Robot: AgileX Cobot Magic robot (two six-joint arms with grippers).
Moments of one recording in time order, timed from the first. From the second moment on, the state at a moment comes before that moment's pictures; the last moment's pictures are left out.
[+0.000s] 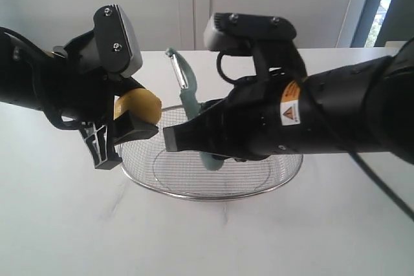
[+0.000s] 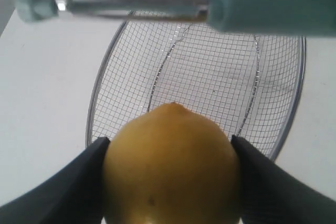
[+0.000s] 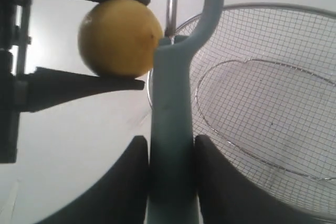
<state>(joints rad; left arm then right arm) -0.56 1.35 -0.93 -0.62 0.49 1.30 0.84 1.26 -0.88 -0.01 0.36 0.40</state>
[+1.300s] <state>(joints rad) -0.56 1.35 -0.93 -0.62 0.48 1.30 0.60 1.46 -0.78 1.15 0.40 -0.80</state>
